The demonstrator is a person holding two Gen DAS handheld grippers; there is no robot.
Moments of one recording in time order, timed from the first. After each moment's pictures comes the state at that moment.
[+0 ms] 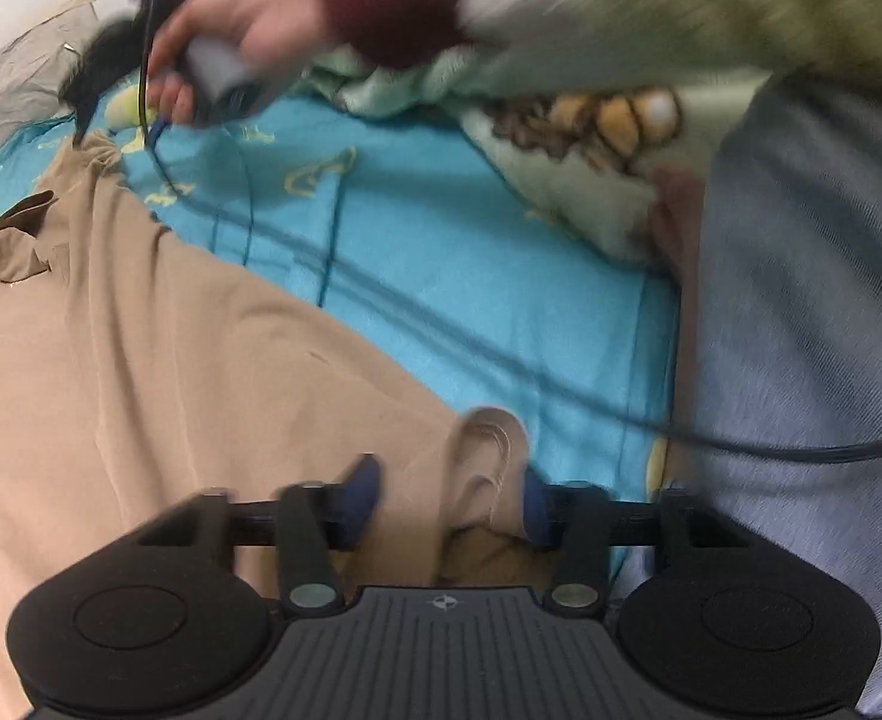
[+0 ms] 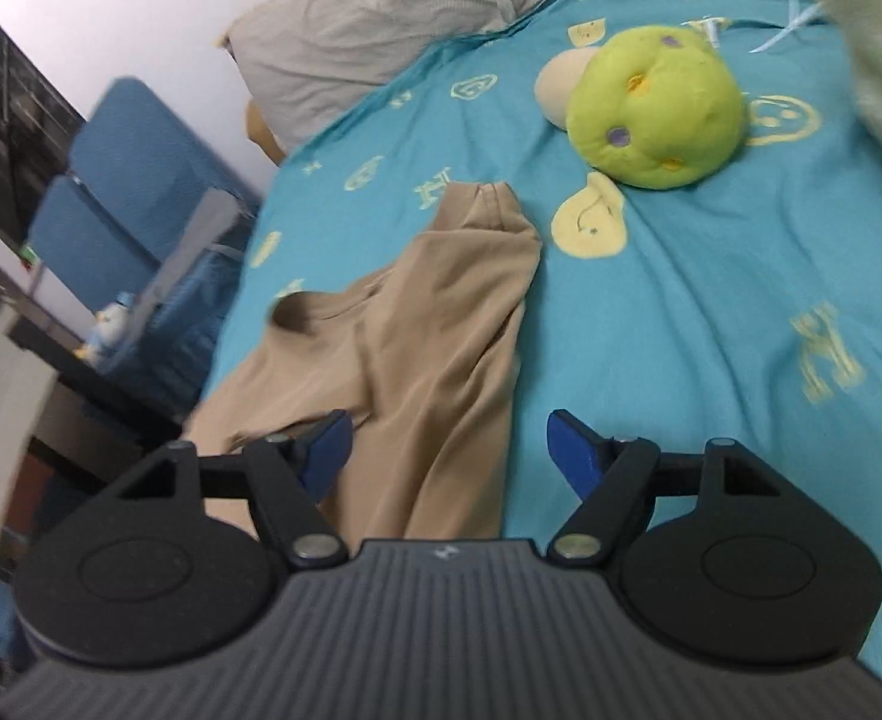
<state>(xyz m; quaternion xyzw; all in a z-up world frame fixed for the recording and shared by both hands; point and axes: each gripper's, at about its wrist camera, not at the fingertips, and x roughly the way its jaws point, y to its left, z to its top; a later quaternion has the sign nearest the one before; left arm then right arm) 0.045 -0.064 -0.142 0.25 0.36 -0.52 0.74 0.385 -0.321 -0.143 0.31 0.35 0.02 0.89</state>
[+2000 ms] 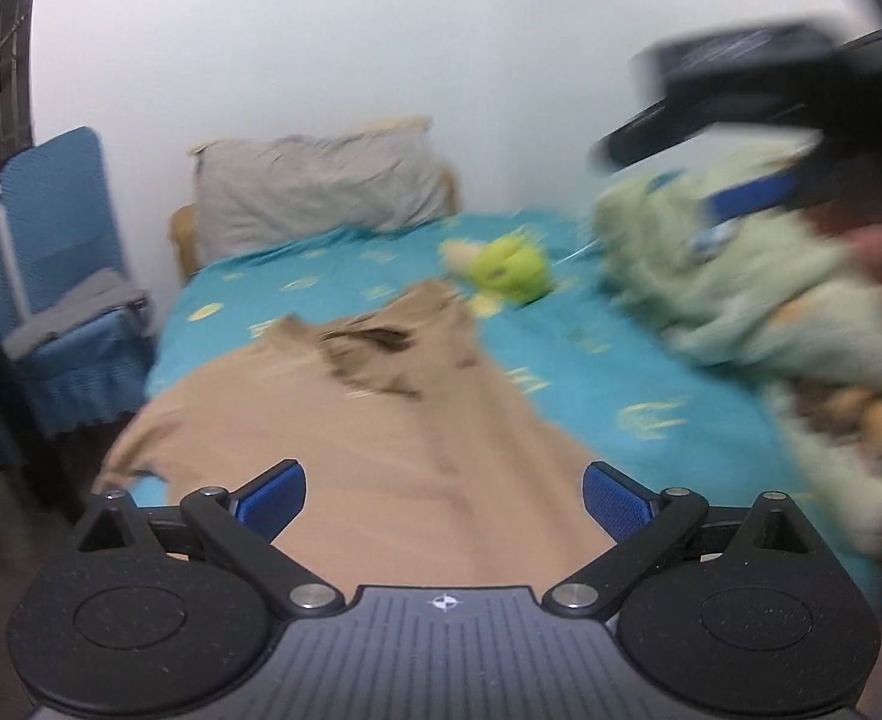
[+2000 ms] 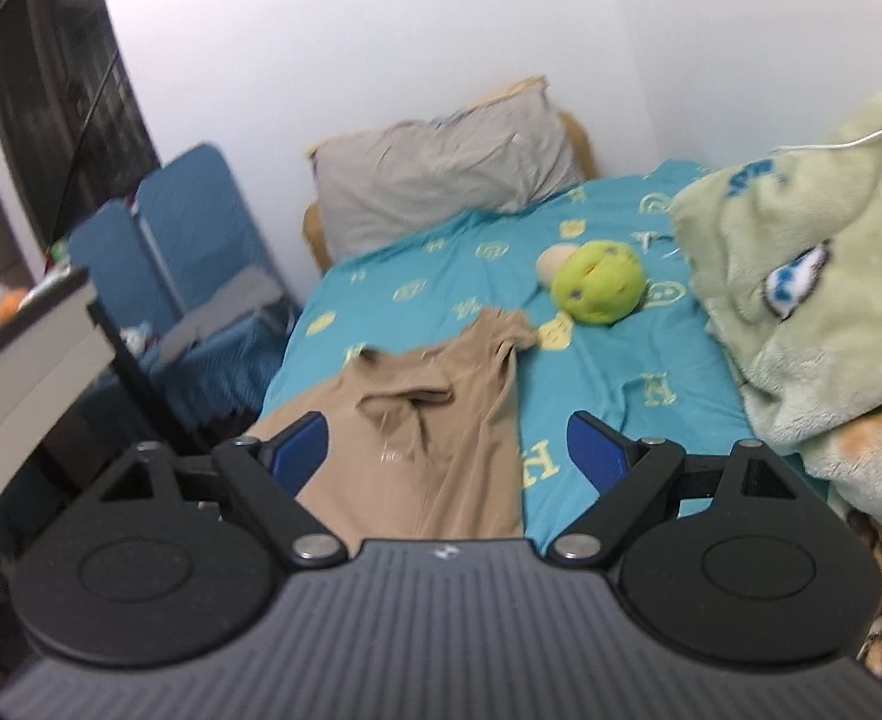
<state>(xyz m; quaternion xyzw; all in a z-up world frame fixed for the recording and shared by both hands) 0.110 -0.009 -0.056 0.14 0.23 -0.26 0.93 0.110 -0.240 0.011 0.19 0.20 -0.06 0.96</state>
